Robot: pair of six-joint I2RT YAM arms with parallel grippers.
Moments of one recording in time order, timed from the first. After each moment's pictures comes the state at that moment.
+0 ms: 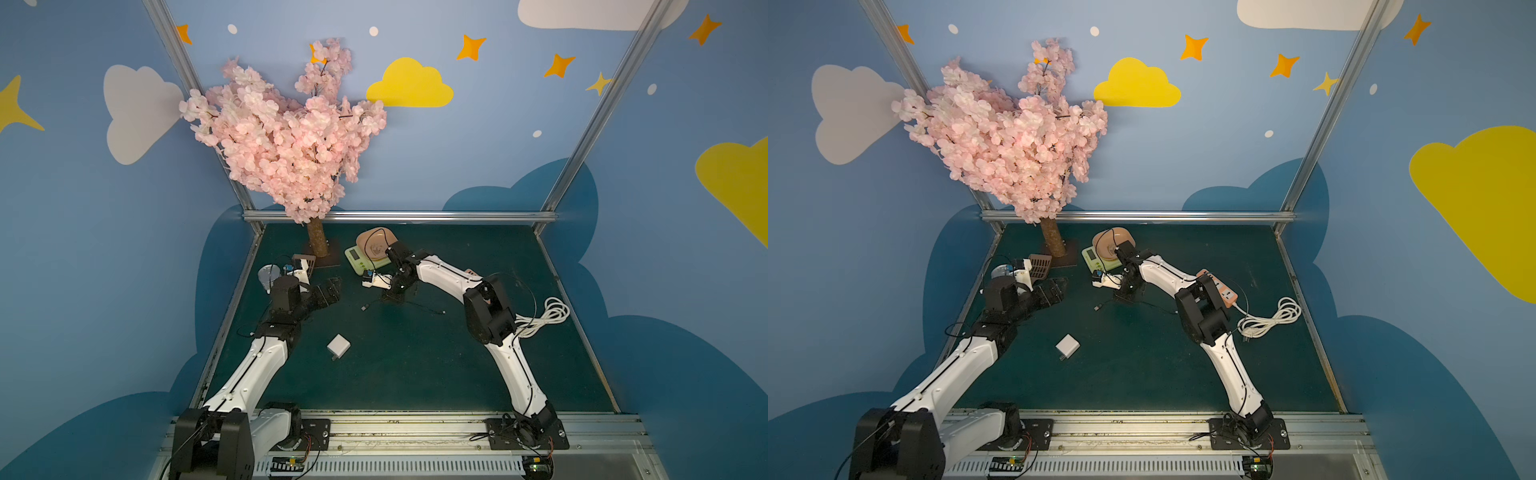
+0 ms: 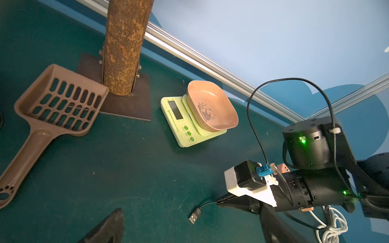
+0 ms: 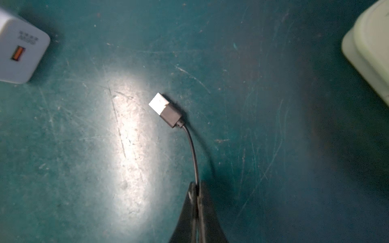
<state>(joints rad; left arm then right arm) -0.06 1.10 0.58 0.08 0.26 -0.48 0.71 2.40 2.00 -0.83 -0.45 -0.69</state>
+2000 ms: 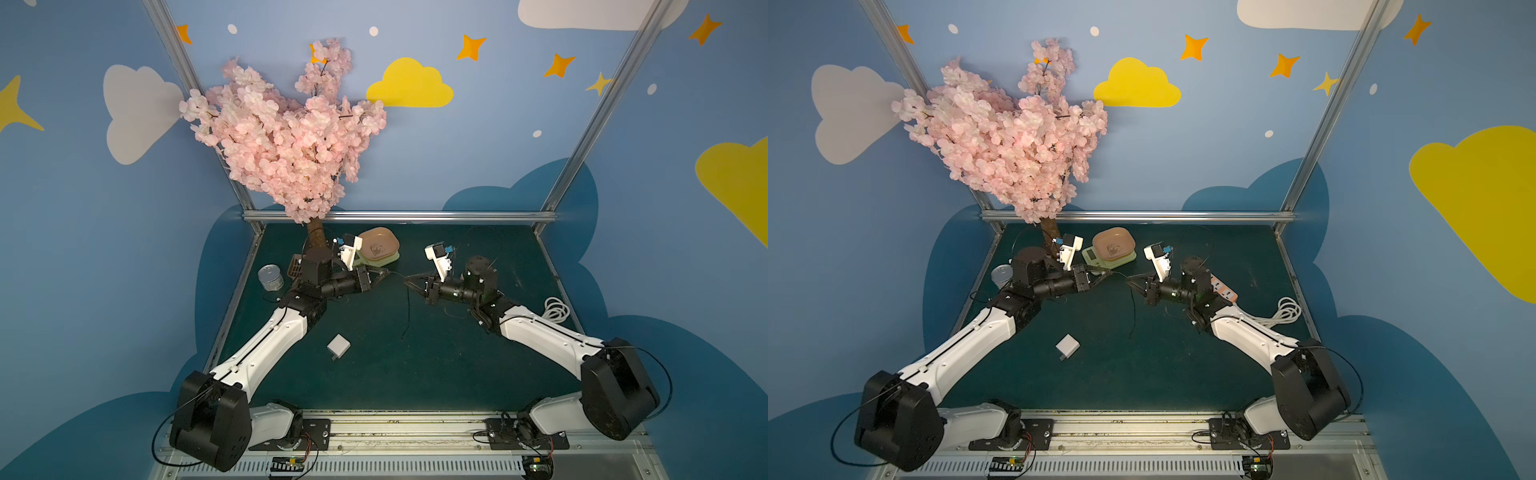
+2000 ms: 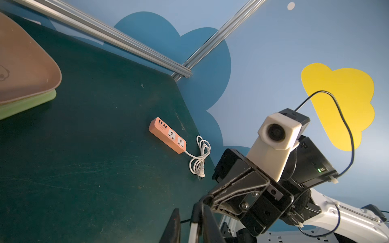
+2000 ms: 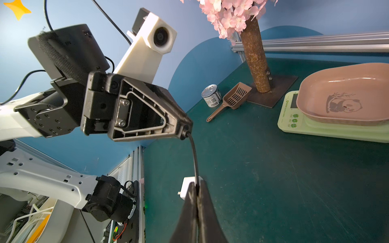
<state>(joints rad) -0.34 1.27 0.91 0.07 0.71 -0.70 0.61 1.43 0.86 0.39 -0.70 0.41</state>
